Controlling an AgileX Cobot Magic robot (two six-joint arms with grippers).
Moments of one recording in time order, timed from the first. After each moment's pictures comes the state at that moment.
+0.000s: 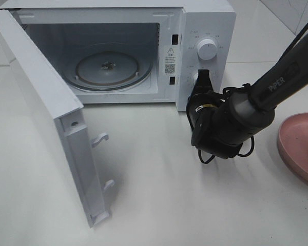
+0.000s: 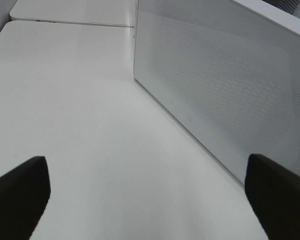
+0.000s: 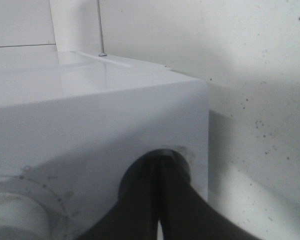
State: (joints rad) left arm 0.04 -0.01 -0.52 -0.18 1.07 0.08; right arm 0.61 2.23 -0.99 0.84 -0.94 1.18
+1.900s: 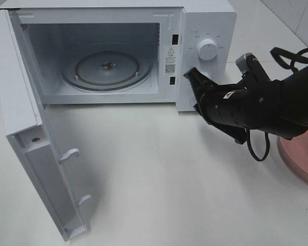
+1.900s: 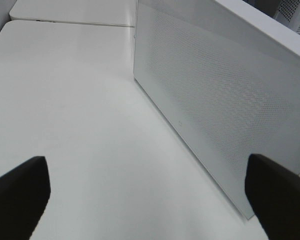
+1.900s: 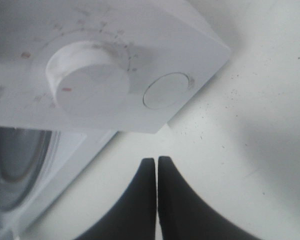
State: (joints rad) left arm 0.04 -0.01 -0.52 -0.17 1.07 0.08; right arm 0.55 1.84 -0.75 0.62 -0.46 0.55
